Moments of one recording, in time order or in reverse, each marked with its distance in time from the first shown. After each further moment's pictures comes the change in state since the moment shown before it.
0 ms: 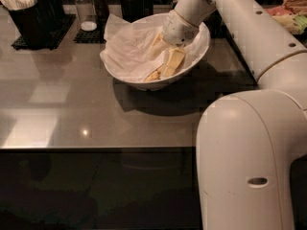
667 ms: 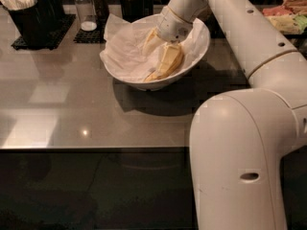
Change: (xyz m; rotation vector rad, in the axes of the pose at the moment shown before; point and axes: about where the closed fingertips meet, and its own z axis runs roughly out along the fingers) arm -0.012 -0.018 0.002 0.023 0.013 -0.052
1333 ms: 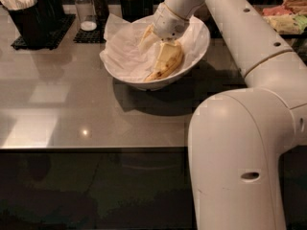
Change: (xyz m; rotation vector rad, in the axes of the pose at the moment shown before) arm -0.011 -0.010 0.000 0.020 0.005 -0.029
